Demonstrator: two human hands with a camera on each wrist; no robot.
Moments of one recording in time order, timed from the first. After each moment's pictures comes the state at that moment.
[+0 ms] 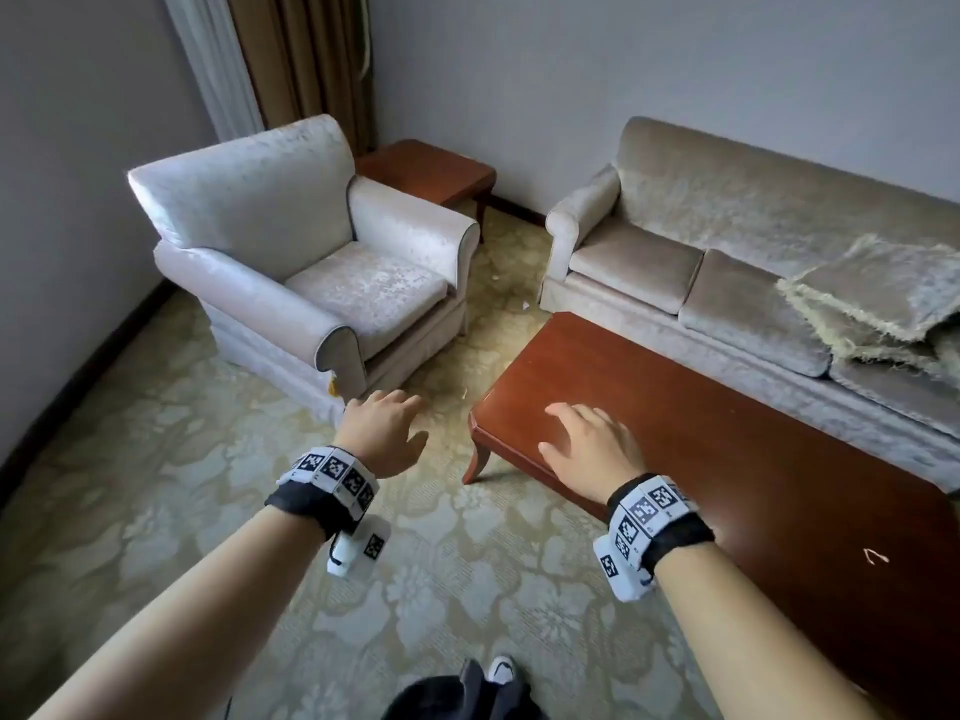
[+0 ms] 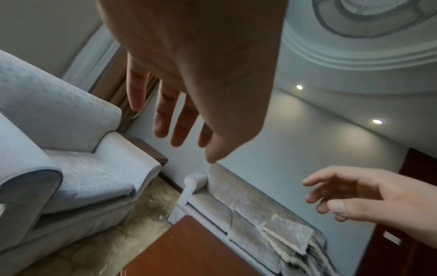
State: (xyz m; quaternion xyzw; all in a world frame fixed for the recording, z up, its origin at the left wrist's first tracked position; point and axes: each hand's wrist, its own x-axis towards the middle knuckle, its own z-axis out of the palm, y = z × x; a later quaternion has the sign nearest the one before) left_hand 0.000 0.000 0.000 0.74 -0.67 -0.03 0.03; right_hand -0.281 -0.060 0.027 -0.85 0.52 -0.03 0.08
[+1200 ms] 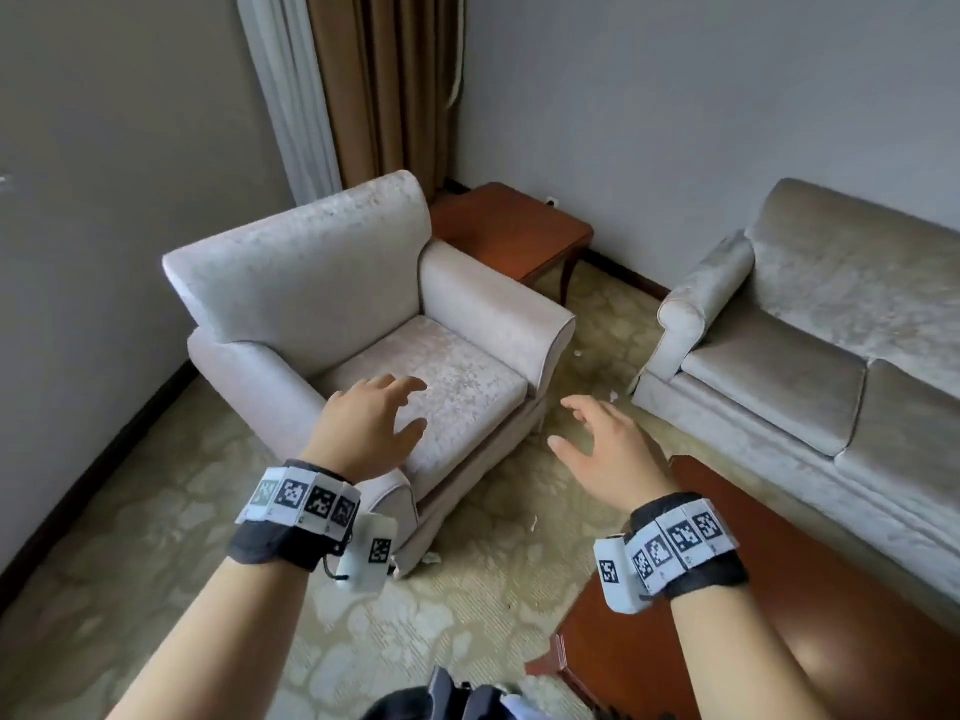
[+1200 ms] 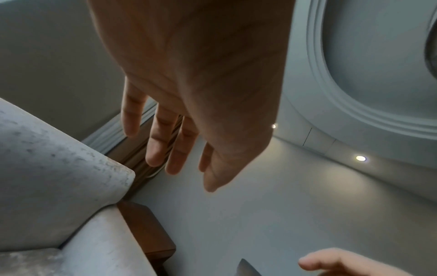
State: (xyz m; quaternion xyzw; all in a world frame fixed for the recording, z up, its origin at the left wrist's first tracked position) left_hand 0.330 -0.406 0.061 0.78 -0.60 -0.07 0.16; right_hand 0.048 -0.523 0.058 -0.85 0.47 -0.12 0.20
